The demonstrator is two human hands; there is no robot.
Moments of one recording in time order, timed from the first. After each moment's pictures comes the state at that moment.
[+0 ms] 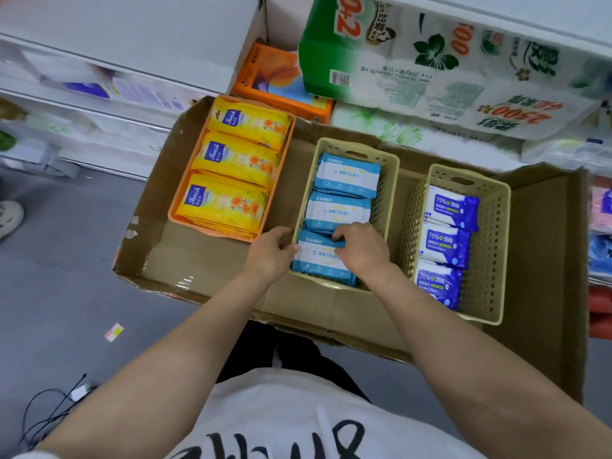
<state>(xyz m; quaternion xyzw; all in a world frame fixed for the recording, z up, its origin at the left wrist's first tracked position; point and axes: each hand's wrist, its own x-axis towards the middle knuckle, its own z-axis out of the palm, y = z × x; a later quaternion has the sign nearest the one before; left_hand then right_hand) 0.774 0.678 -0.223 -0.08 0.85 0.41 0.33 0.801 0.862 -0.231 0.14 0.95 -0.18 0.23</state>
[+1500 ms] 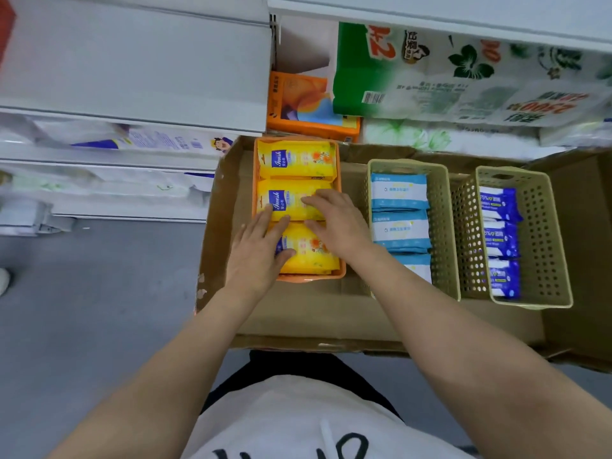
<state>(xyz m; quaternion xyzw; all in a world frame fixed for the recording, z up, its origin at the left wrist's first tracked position) 0.649 0.524 -0.236 0.29 0.92 0.19 0.16 0.676 0.717 -0.220 0.12 0.96 -0.24 0.09</state>
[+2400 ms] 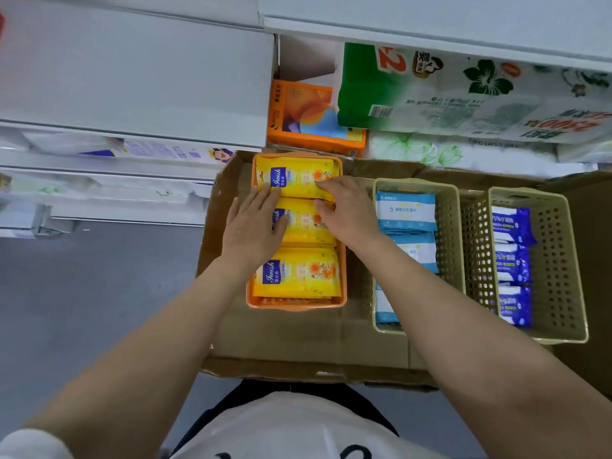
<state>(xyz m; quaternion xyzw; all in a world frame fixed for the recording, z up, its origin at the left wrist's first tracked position) 0.570 0.563 -0.237 0.24 0.94 0.18 0.18 0.621 0.753 -0.224 0.18 0.94 -0.29 0.06</state>
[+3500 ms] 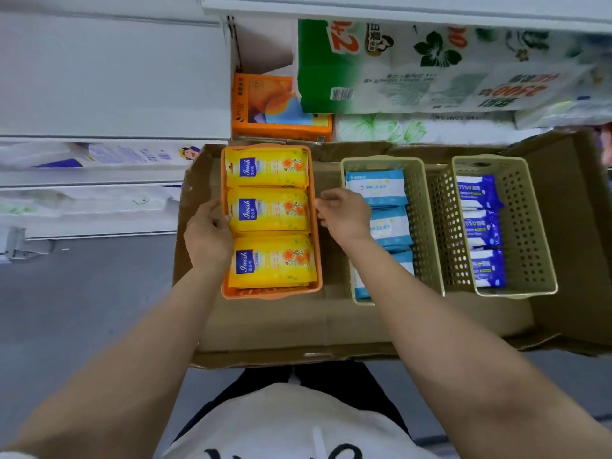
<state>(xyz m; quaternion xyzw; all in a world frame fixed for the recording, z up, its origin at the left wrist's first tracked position) 0.597 0.551 -0.242 -0.09 0.90 0.40 0.16 0.673 0.758 -0.234 0.43 0.78 -0.46 0.00</state>
